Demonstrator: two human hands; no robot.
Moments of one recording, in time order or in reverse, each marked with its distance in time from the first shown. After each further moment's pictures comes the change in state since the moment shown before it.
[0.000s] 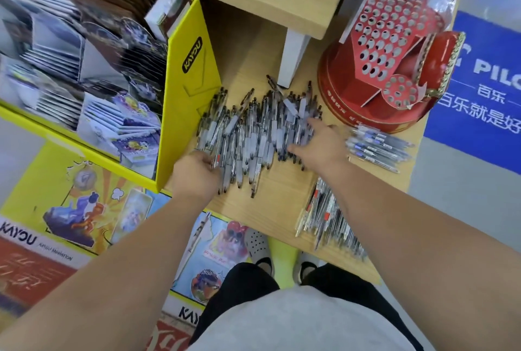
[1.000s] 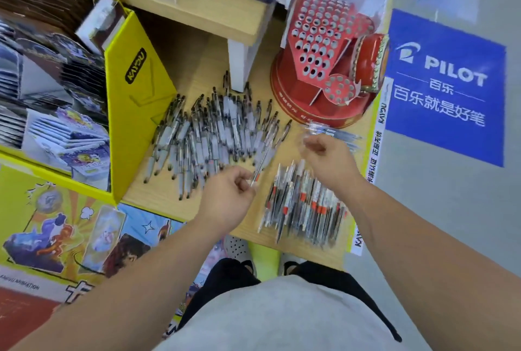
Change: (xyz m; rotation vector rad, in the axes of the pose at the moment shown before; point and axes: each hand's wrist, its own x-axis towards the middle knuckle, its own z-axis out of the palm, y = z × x) left_hand -0.075 0.077 0.041 -0.230 -0.276 0.261; right_hand -0.031 0.075 -0.055 0.305 0.090 -0.047
